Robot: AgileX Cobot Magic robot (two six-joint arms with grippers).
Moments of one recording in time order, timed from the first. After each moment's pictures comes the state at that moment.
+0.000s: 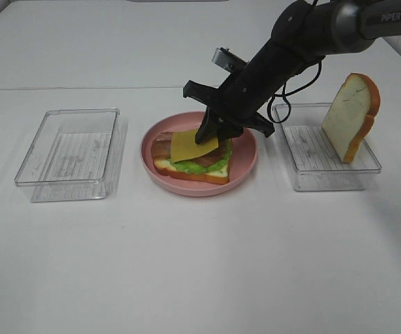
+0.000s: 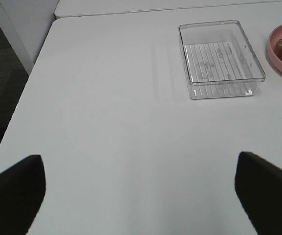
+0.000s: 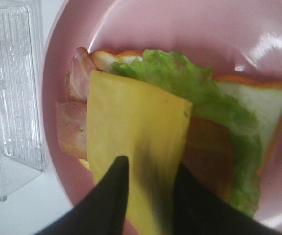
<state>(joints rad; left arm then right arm) 0.09 -0.01 -0.52 0.00 1.08 0.04 0.35 2.32 -1.73 0.61 0.81 -0.07</state>
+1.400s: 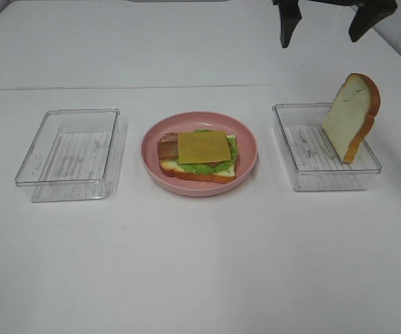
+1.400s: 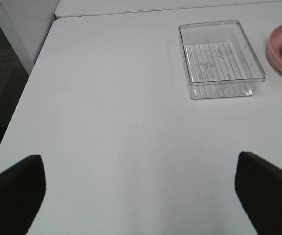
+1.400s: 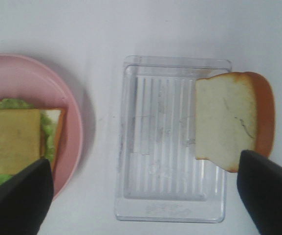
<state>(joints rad) 0.09 -0.01 -0.52 0.00 1.08 0.04 0.27 2.02 -1.97 -0.15 1.21 0.21</state>
